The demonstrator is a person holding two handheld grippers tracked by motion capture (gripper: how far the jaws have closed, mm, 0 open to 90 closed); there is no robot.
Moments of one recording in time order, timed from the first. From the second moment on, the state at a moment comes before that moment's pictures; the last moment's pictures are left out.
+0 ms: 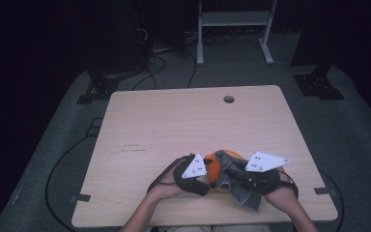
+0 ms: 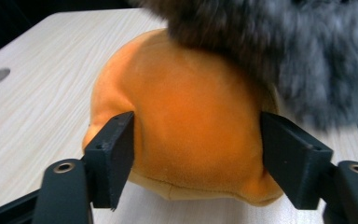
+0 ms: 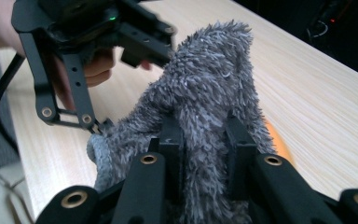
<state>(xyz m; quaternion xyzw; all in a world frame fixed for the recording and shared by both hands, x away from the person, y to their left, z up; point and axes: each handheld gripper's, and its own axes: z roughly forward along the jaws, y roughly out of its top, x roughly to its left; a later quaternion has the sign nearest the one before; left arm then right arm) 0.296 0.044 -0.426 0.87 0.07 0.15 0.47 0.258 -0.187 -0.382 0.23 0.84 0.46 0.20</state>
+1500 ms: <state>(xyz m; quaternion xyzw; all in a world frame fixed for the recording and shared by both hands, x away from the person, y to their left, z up) 0.305 0.048 -0.434 0.88 0.12 0.14 0.45 0.270 -0.197 -0.408 0.24 0.85 0.43 0.19</state>
